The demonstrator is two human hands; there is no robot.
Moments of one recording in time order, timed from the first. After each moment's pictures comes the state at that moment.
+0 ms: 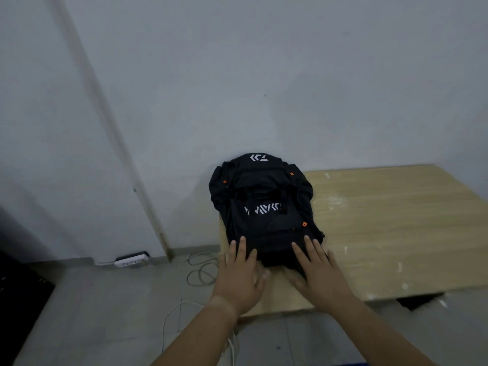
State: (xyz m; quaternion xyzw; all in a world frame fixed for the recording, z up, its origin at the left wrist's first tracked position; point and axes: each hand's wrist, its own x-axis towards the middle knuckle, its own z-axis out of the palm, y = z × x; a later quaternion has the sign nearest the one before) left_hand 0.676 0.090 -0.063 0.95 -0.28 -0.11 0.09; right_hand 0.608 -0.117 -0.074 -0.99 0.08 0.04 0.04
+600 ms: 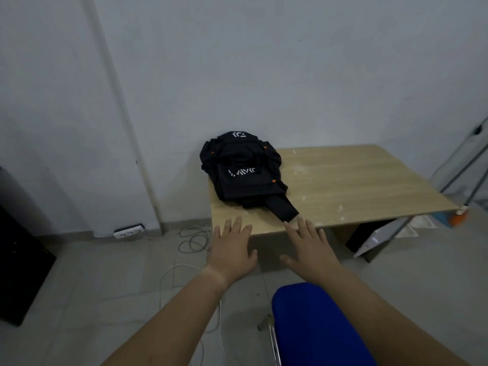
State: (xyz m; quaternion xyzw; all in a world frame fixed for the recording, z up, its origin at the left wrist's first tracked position) left_hand 0.452 0.157 0.006 0.94 -0.32 -0.07 0.12; right_hand 0.367 -0.038 0.001 -0.99 0.11 0.04 0.04
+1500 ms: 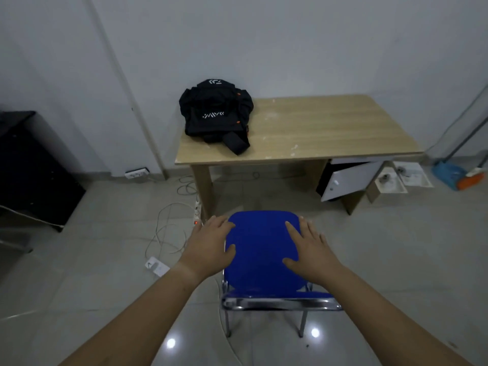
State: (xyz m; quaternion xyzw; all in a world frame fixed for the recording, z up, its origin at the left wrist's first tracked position) left_hand 0.098 0.022 -0.026 0.95 -0.26 -0.06 0.13; right_hand 0.026 -0.225 -0.056 -0.98 0.07 0.14 0.14
